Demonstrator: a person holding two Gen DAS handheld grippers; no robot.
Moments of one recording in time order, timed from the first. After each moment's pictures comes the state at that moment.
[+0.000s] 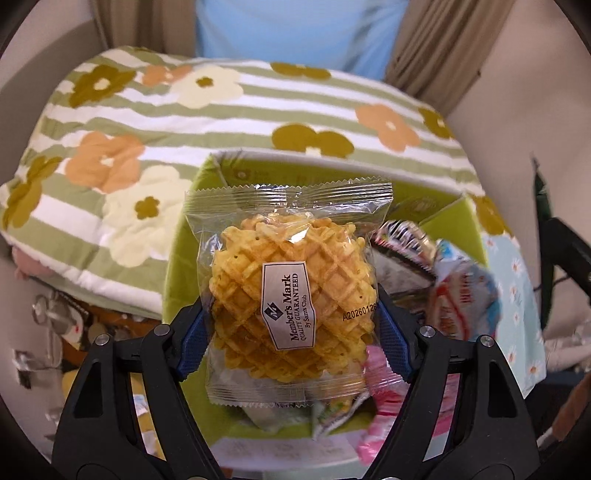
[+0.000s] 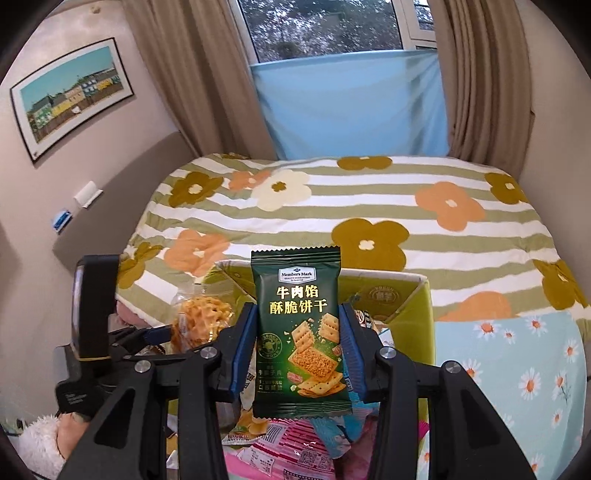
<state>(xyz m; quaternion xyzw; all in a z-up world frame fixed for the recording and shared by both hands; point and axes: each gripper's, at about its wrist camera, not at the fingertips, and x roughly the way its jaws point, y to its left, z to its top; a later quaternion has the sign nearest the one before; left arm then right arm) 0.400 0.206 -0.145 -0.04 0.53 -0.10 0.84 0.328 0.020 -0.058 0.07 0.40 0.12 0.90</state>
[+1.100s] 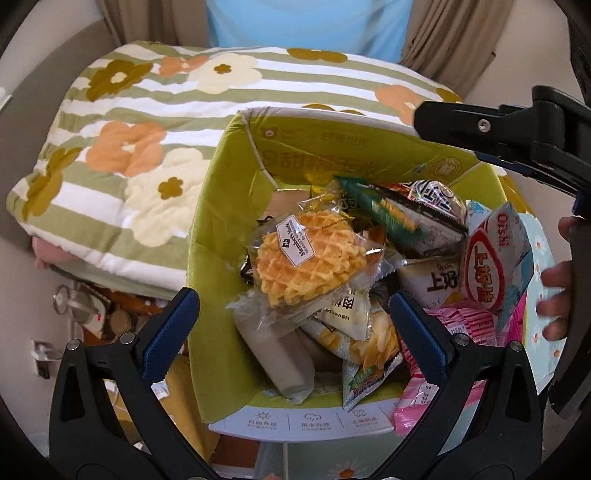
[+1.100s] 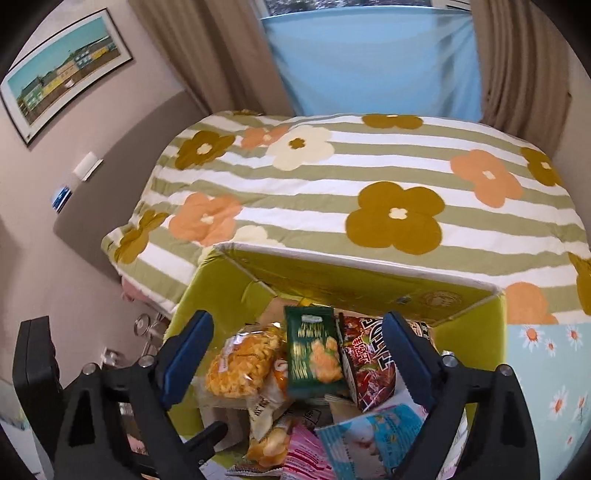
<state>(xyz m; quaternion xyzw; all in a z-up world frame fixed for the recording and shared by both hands) 0.365 0.213 -0.153 -0.01 0.54 -0.06 0.84 0.393 0.051 -0.108 0.07 0.48 0.16 0.86</state>
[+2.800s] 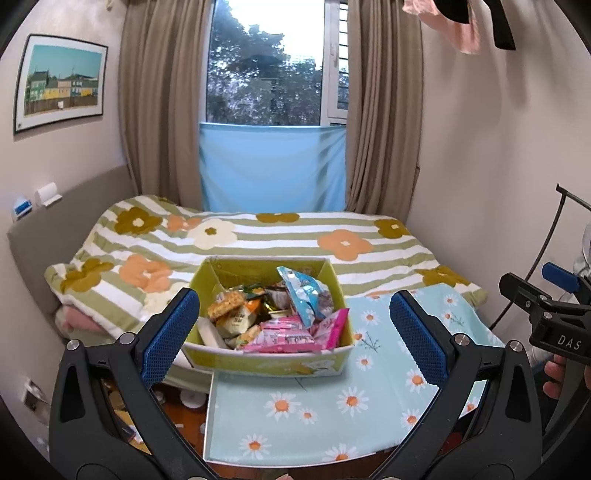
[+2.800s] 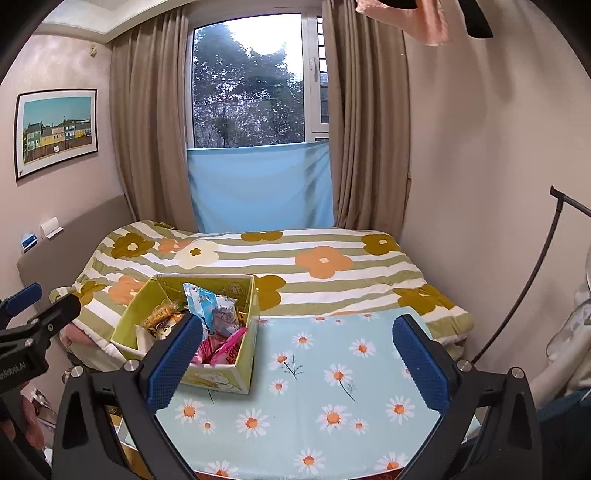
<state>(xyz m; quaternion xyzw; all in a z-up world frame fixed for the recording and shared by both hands) 0.059 0.108 0.029 0.00 0.23 -0.09 0.97 0.033 -0.106 0.028 0.03 0.25 -0.05 0.97</state>
